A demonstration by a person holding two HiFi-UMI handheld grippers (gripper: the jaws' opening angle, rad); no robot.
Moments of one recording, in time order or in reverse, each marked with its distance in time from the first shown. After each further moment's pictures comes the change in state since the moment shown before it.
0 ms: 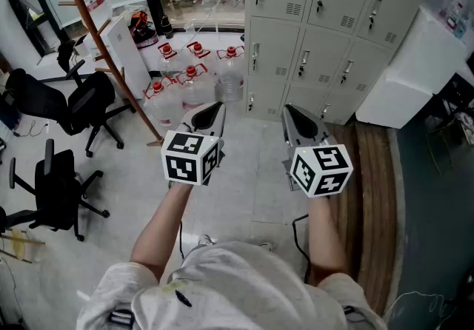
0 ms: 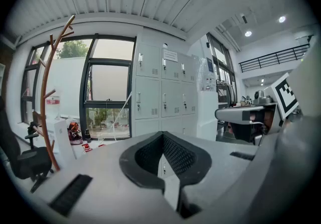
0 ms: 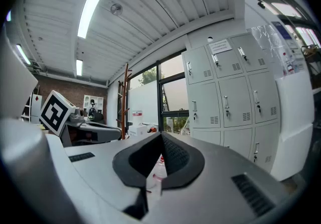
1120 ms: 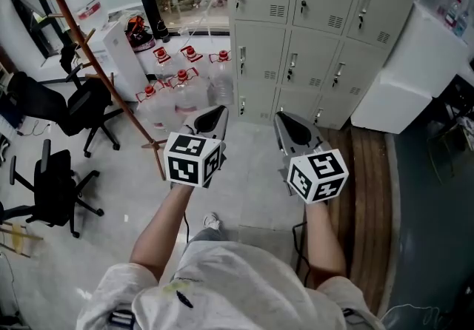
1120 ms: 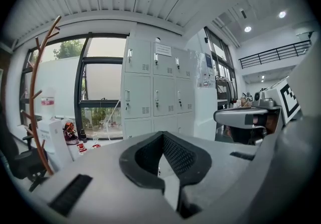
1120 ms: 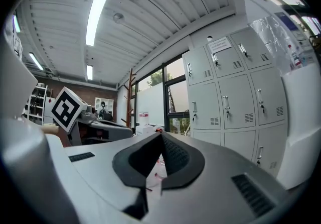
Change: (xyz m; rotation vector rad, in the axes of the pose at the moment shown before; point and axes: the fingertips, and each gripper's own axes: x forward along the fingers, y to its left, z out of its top) left arm 0.068 -0.095 0.006 0.016 0.025 0.001; right arm -0.038 -0.084 -0.008 -0.019 -0.020 0.123
